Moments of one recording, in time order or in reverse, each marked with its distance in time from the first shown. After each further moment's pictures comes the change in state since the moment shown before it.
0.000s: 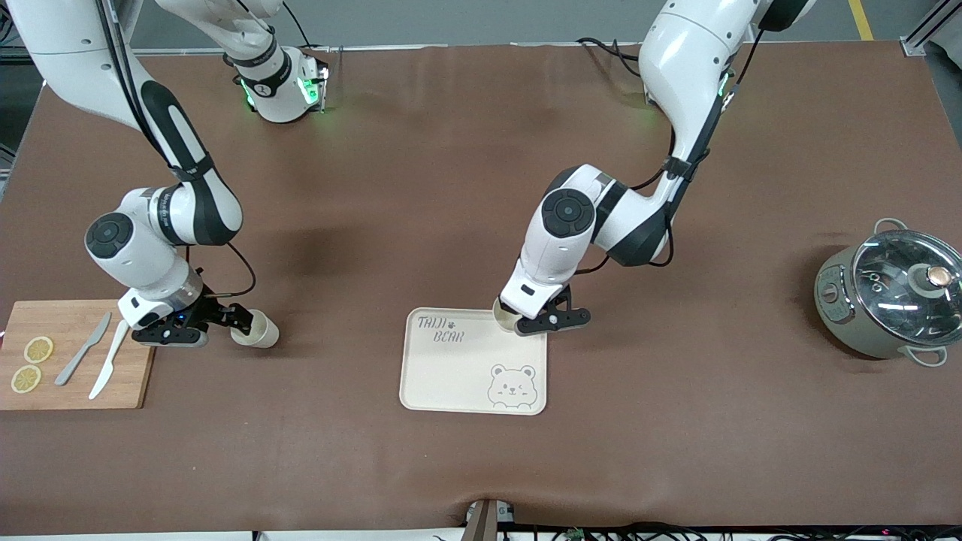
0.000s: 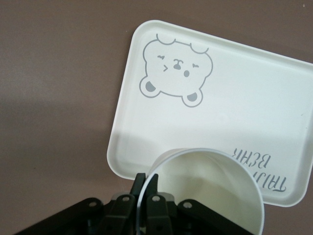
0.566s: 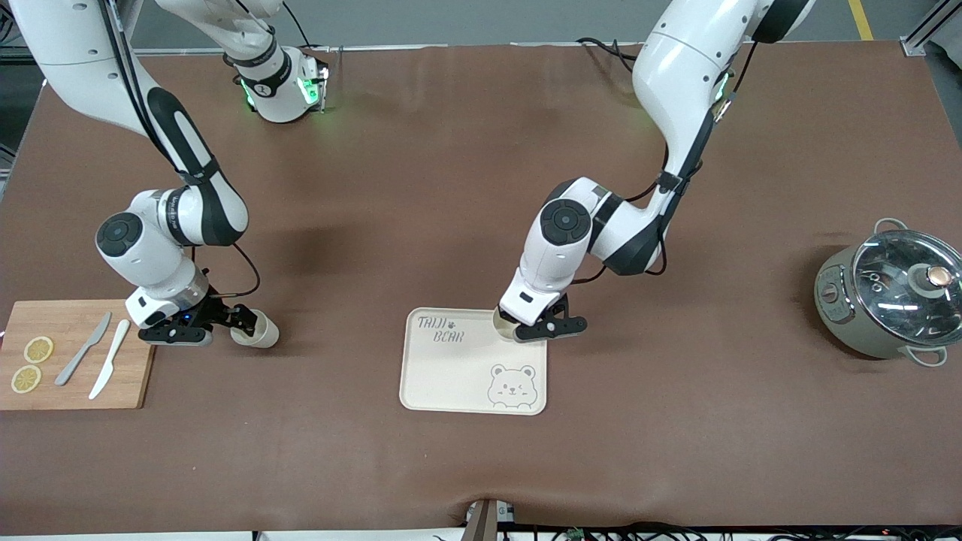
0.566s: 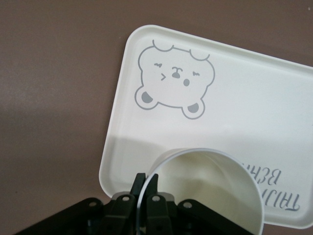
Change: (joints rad) left arm 0.000 0.059 0.008 0.002 0.028 0.094 0.000; right arm 0.001 0.021 0.001 -0.014 0.000 0.053 0.000
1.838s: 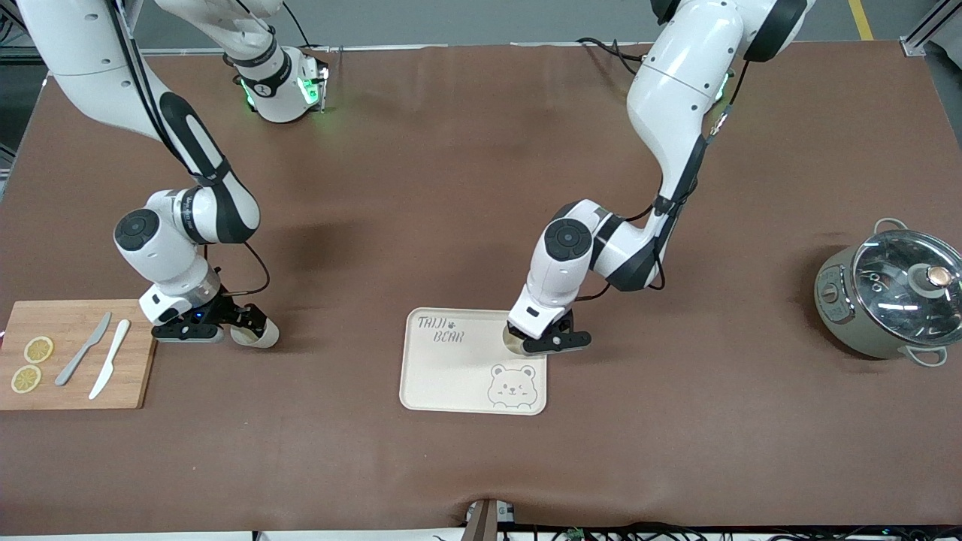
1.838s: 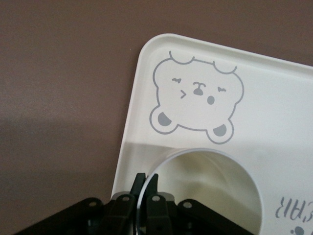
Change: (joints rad) left arm 0.000 0.074 0.033 0.003 0.045 0.098 0.000; right arm 0.017 0.020 0.001 -0.036 0.000 0.098 0.000
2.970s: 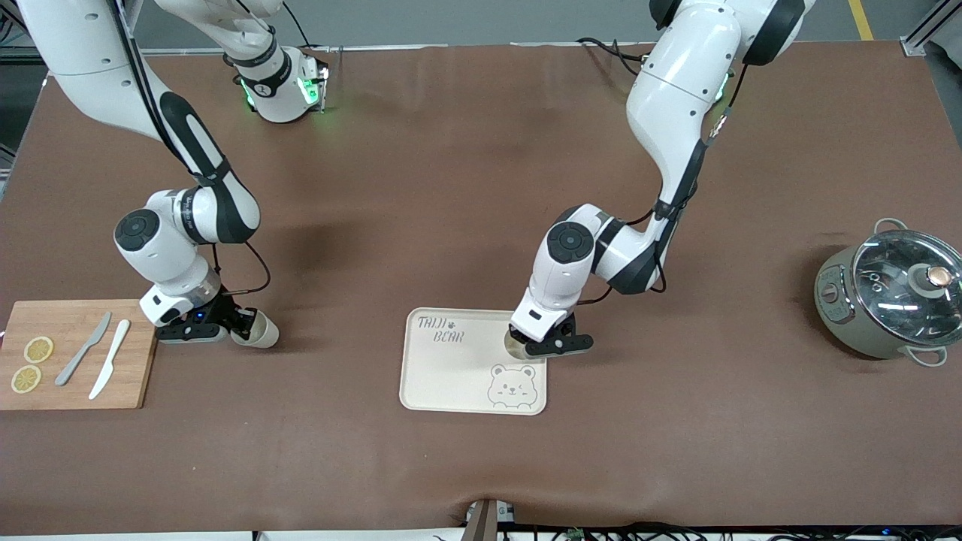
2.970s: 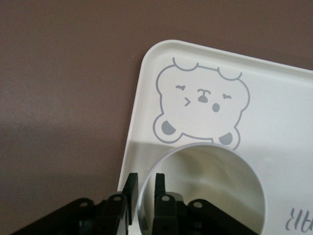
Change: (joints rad) left arm 0.000 0.018 0.011 0.001 0.017 0.036 0.000; right arm 0.002 -0.002 0.001 0.003 -0.001 0.000 -0.038
